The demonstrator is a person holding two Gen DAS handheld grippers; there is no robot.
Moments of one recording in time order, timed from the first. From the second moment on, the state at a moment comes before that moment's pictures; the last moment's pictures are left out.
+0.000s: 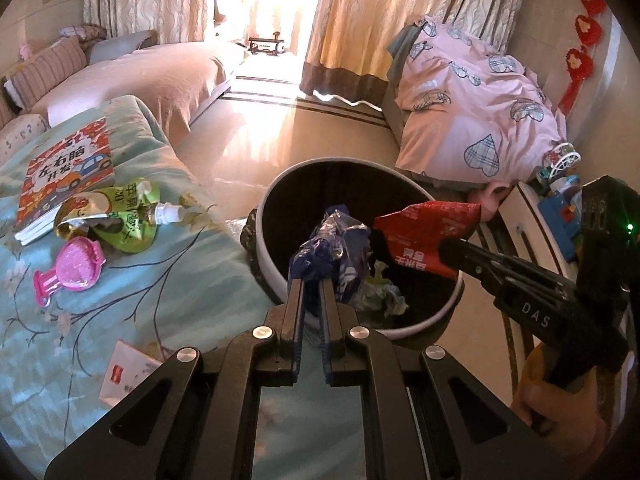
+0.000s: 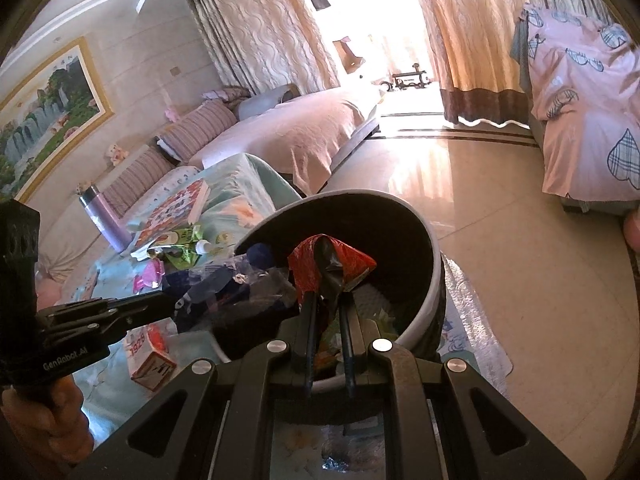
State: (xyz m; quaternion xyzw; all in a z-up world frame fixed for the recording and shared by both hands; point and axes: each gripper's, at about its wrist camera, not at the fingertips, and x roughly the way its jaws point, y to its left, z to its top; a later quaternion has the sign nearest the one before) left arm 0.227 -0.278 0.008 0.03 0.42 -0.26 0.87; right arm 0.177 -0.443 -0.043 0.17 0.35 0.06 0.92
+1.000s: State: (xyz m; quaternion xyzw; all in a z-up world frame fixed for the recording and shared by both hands) left arm 0.193 -0.137 -0.005 -0.03 0.42 -0.19 0.89; right arm 0.151 -0.389 -0.027 0.17 0.33 0.12 0.92
